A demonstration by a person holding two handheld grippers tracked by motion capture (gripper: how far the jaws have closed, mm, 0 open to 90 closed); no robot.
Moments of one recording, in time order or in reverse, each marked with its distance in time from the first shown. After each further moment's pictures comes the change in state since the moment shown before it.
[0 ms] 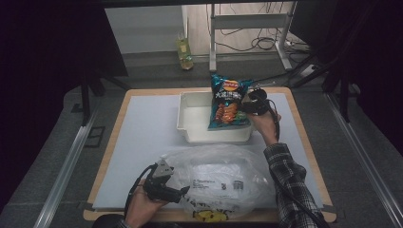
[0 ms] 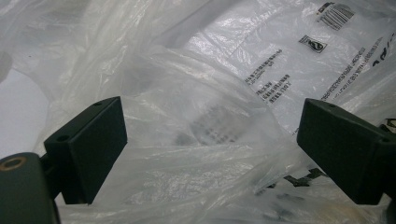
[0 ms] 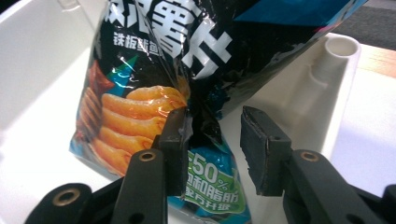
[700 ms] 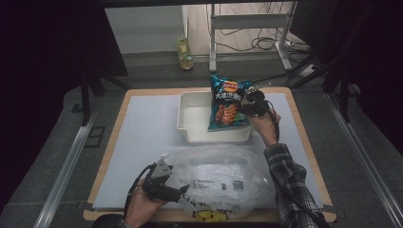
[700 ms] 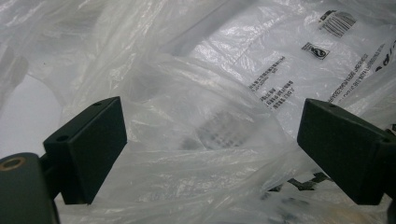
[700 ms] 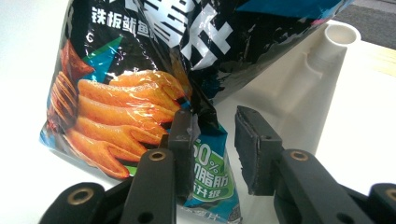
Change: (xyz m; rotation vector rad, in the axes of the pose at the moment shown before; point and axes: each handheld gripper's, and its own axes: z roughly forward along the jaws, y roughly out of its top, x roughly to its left) left arm 0.000 0.000 -0.003 -0.034 0.021 0.007; right arm 0.005 -0.003 0.004 0.050 -0.061 -0.055
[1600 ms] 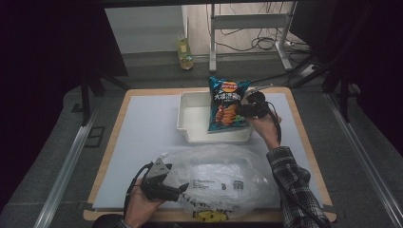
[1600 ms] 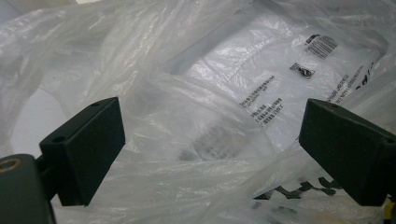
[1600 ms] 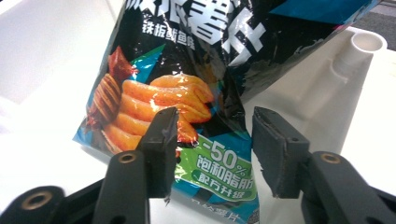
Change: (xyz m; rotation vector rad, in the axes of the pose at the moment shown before) left arm 0.001 0.002 -0.008 -0.068 -0.018 -0.020; right arm 0.008 -0.003 -0.013 -0.031 0.076 -0.013
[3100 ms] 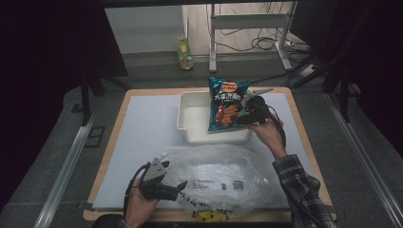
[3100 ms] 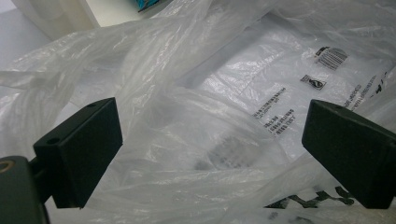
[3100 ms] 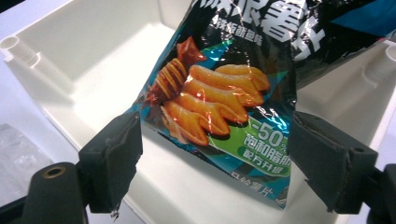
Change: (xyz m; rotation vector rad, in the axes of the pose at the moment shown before) left arm 0.001 -0.003 -0.003 -0.069 0.048 0.034; right arm 0.026 -0.006 -0.028 -0.004 0.057 -0.099
